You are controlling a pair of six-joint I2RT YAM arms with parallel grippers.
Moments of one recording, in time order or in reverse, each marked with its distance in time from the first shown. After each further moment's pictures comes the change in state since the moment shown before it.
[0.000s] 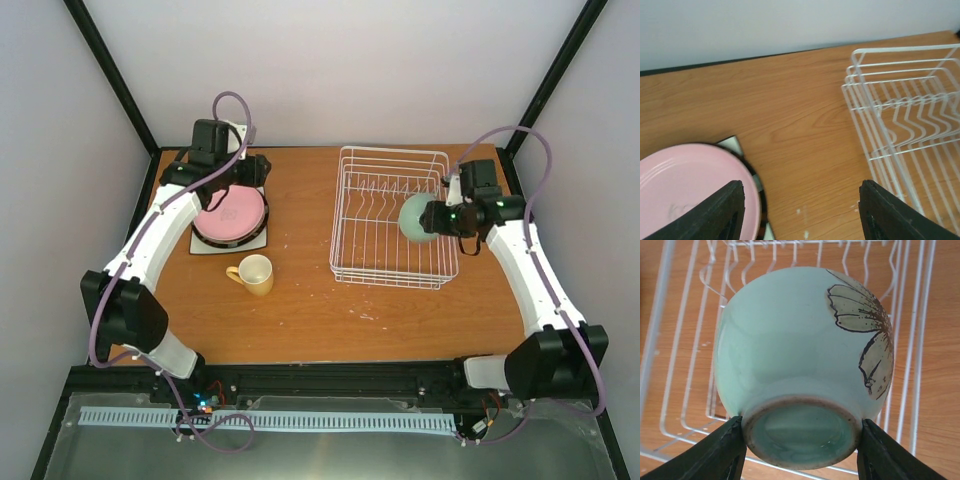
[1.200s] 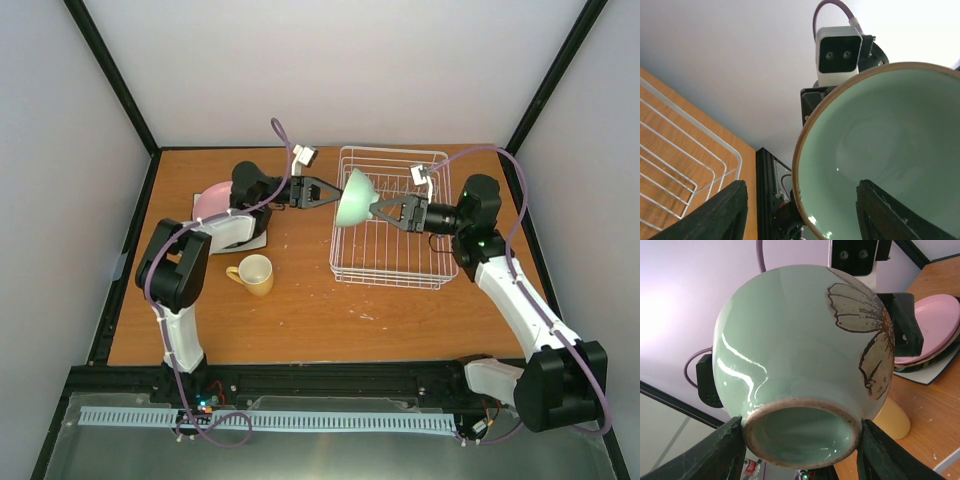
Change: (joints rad) left arm -0.155 0.338 -0.344 1.794 1.103 -1.205; right arm 0.092 -0.126 -0.386 1.180 -0.972 0.666
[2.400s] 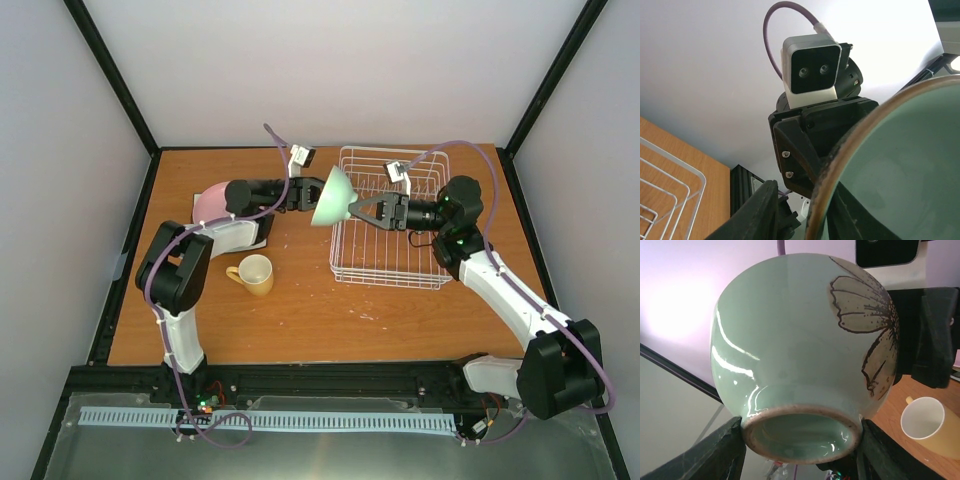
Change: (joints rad) left arm -0.034 -0.017 -0.040 0.340 -0.069 -0.266; right arm 0.160 0.069 0.016 0.267 0.019 0.219
